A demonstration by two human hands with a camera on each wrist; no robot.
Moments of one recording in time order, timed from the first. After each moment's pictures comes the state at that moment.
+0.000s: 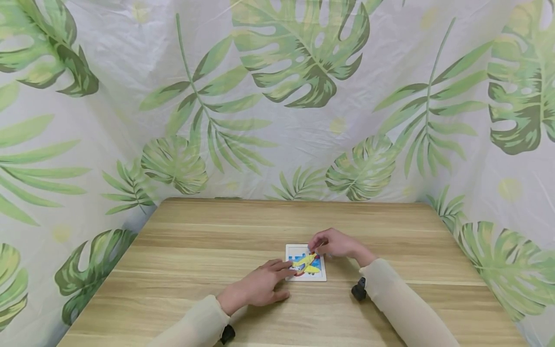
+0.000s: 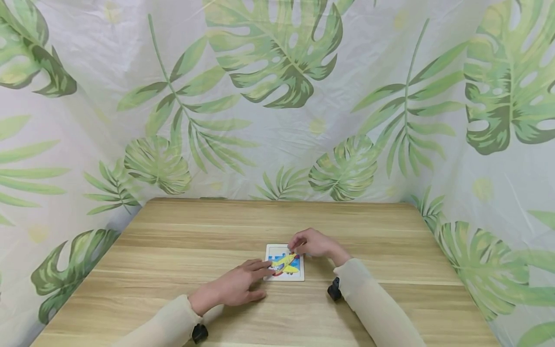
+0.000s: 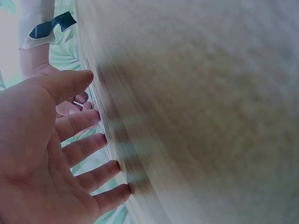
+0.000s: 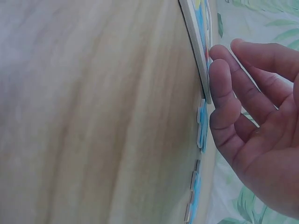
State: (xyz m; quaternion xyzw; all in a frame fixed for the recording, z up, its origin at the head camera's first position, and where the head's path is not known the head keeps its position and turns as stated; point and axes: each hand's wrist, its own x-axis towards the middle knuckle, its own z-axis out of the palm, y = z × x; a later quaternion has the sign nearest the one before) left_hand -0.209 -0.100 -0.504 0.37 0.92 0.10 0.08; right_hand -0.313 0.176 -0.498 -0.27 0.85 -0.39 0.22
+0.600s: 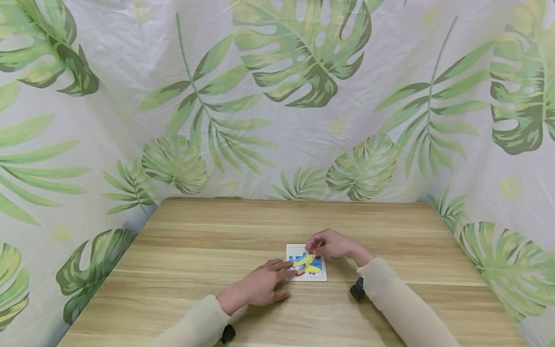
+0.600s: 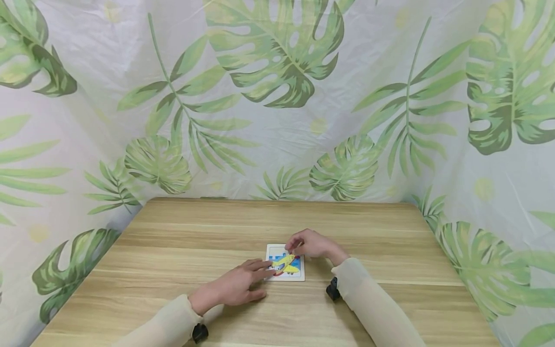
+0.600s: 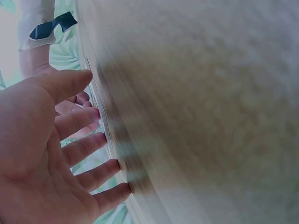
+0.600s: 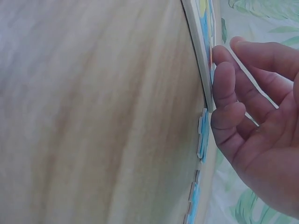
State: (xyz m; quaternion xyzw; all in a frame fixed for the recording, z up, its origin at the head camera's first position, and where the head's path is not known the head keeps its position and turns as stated) left_hand -0.209 -0.101 -0.503 0.37 0.92 0.10 0.08; right_hand -0.311 0.167 -0.493 -0.29 0.85 -0.38 0.23
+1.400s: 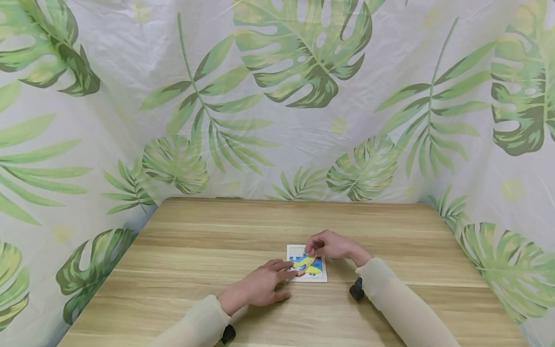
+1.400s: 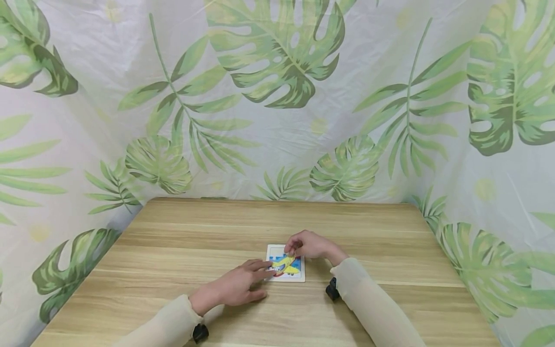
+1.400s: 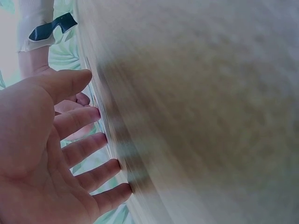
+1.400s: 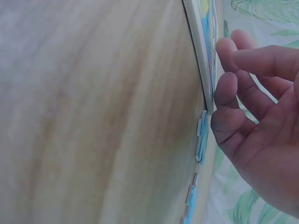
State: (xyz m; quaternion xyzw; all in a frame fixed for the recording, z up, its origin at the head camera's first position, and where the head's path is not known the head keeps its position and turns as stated) left_hand -0.208 -0.100 -0.501 0.37 0.92 0.09 0.07; right_hand -0.312 0.164 -0.494 -0.31 0.84 -0.37 0.23
